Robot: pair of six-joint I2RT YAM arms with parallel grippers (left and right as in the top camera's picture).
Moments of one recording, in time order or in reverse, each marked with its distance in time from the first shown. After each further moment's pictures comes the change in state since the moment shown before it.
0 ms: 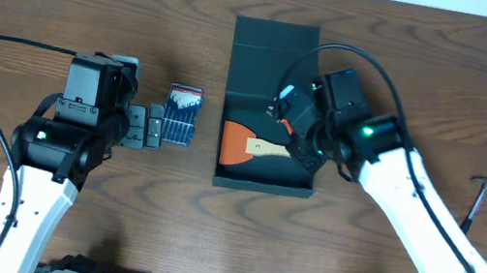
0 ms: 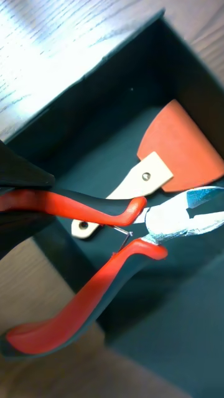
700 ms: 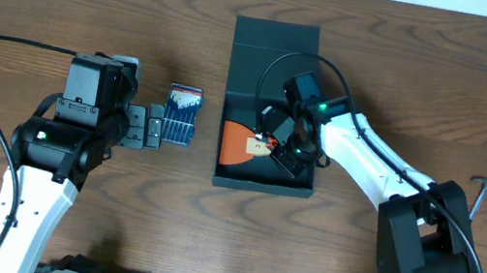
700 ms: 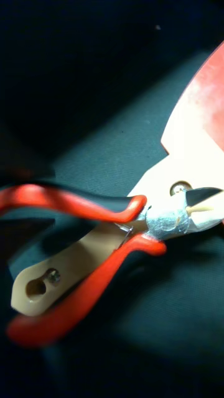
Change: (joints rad) left arm 0.000 0.000 0.000 0.000 0.000 0.000; right arm 0.000 0.332 0.000 0.043 -0.046 -0.036
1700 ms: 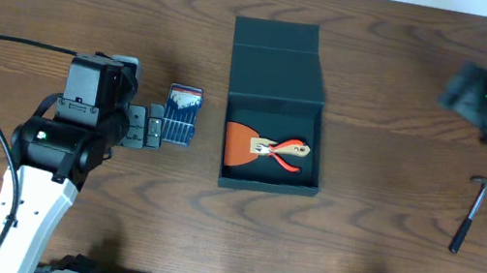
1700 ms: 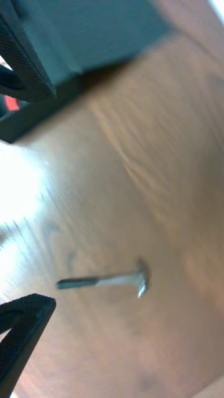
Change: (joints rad) left arm 0.000 0.000 0.000 0.000 0.000 0.000; right arm -0.584 -0.307 0.760 -0.687 0.412 0.953
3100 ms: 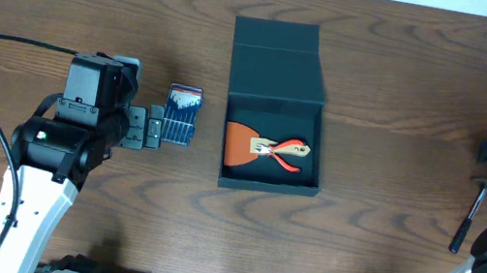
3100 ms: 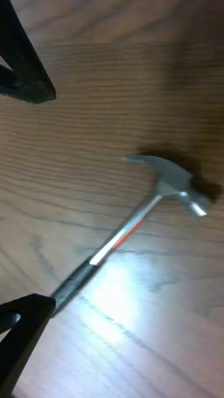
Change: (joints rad) left arm 0.000 0.000 0.000 -0.002 0.000 0.019; right arm -0.506 0.454 -0.354 0.337 -0.191 0.186
